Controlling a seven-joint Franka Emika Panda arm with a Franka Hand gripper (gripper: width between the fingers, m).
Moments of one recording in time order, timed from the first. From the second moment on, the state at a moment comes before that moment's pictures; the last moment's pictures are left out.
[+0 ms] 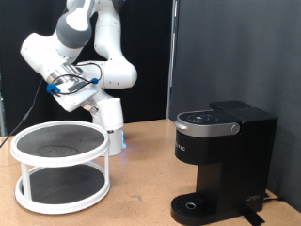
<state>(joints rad) -0.35 -0.62 -0.36 -2.83 0.74 2.10 1.89</state>
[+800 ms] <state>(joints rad) -0.26 -0.57 -0.25 -2.82 0.87 2.19 1.92</state>
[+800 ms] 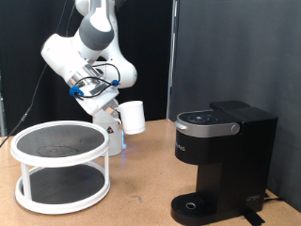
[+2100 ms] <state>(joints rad) -0.07 -0.17 -0.03 -2.79 1.34 2.58 1.71</state>
